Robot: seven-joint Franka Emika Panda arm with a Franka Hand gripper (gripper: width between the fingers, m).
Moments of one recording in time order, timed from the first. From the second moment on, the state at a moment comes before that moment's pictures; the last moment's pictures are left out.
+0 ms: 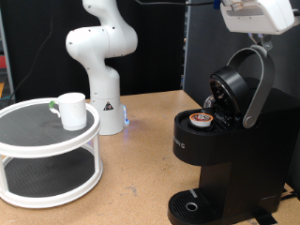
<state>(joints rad) 0.21 -0.18 0.14 -2.11 0.50 2.27 -0.62</state>
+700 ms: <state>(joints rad) 0.18 -0.22 0.08 -2.11 0.44 2.16 -0.77</state>
